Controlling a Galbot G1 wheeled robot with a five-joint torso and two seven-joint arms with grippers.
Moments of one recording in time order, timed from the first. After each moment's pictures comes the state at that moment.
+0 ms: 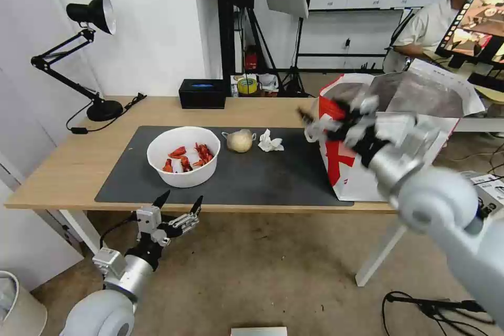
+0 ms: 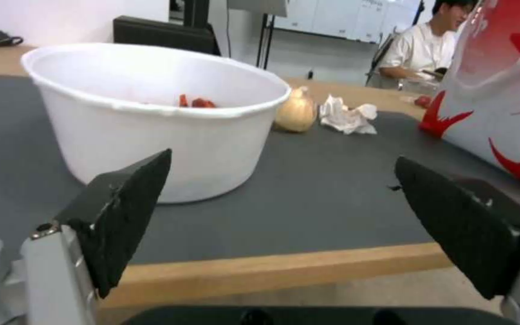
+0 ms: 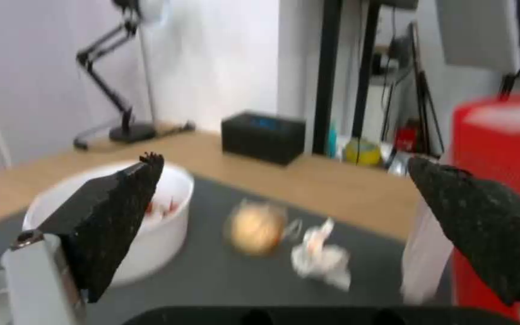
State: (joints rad) left arm 1.62 -1.03 -0.51 -2.19 -0.59 0.03 -0.02; right arm -0.95 0.70 0.22 2.23 0.92 -0.32 0.16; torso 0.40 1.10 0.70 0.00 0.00
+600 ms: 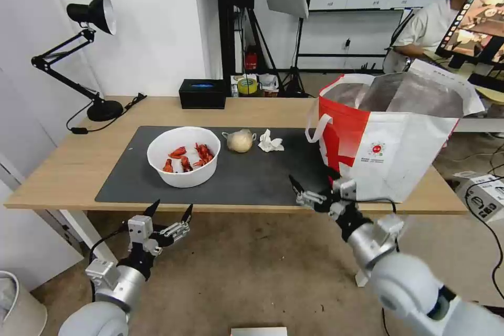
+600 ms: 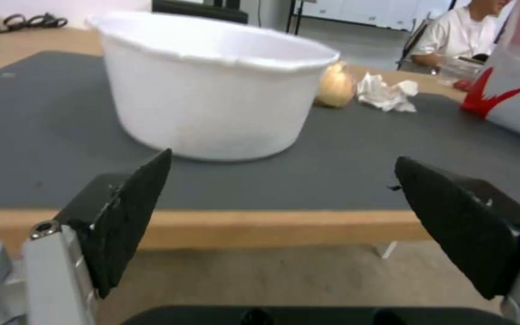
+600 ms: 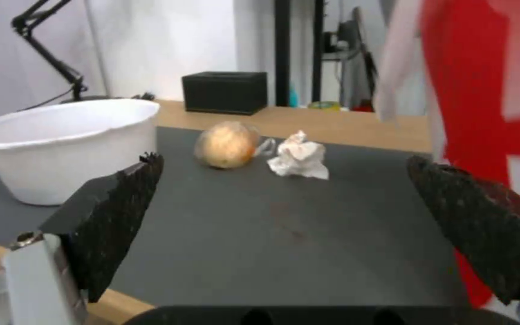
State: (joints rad) left arm 1.68 -1.09 -0.55 -2.13 -0.55 -0.02 0.00; right arm -1.35 0.80 0.16 2.14 0.59 0.09 0.26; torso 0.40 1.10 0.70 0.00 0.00
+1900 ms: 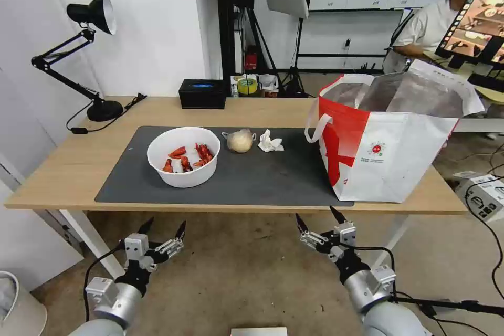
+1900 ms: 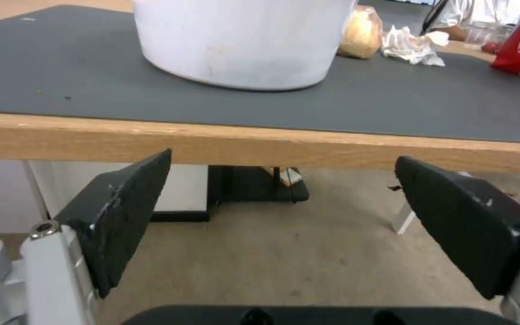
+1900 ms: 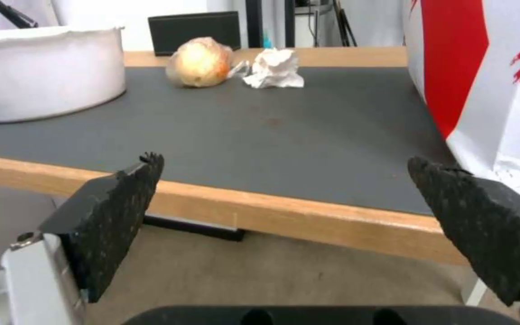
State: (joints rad) left arm 1.72 -1.12 -0.56 -2.07 -0.50 -0.06 0.02; right arm -1.47 0.84 0.12 2.08 0.51 0.16 0.32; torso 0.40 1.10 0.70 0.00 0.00
